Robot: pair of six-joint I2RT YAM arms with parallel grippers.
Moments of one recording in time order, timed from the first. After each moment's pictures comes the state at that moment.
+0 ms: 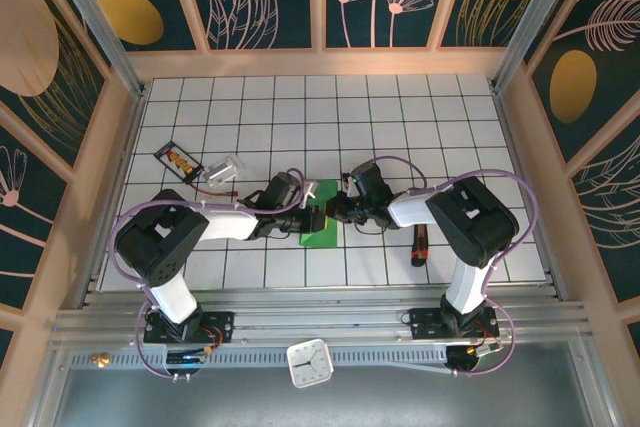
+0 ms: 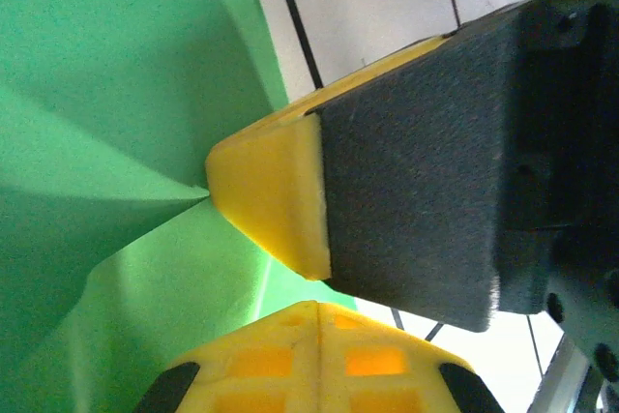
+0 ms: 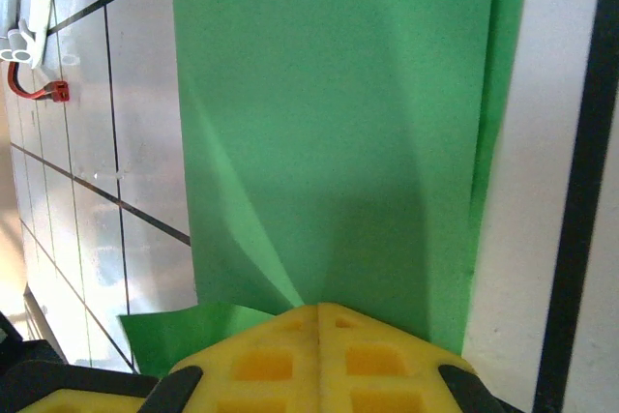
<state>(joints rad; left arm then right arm) -0.72 1.73 0.72 0.19 0.44 -0.65 0.64 1.80 0.73 0.26 -0.44 0.82</state>
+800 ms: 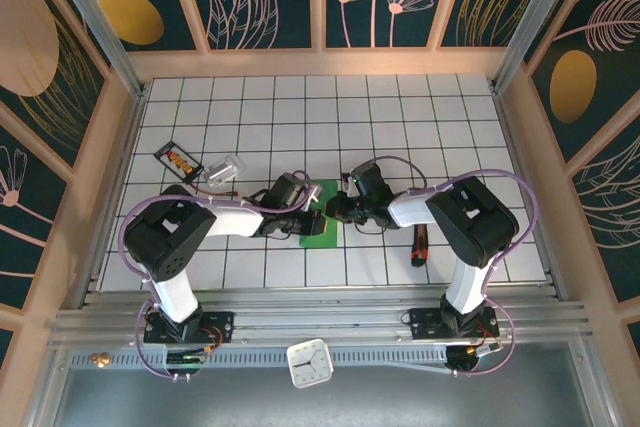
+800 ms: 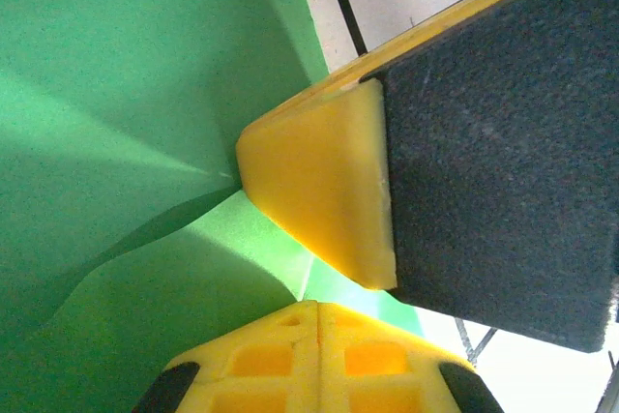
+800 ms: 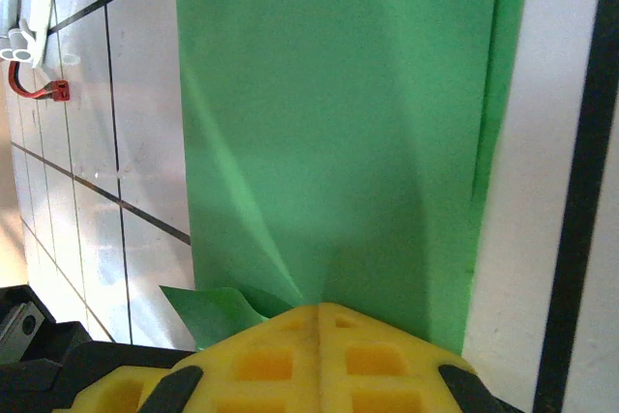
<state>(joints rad) -0.72 1.78 0.76 0.12 0.41 -0.56 0.64 1.80 0.73 0.26 -0.44 0.82</state>
